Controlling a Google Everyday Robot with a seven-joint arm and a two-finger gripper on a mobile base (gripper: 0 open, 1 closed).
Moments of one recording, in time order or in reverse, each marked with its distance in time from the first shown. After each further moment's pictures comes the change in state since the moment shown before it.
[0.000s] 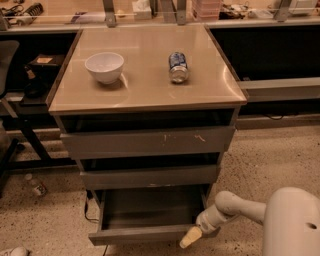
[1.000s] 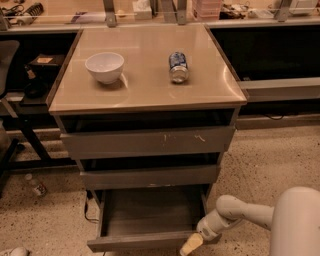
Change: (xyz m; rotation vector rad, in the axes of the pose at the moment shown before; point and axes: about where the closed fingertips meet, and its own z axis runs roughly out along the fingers) arm 0.024 0.037 -0.010 -0.039 0.039 0.029
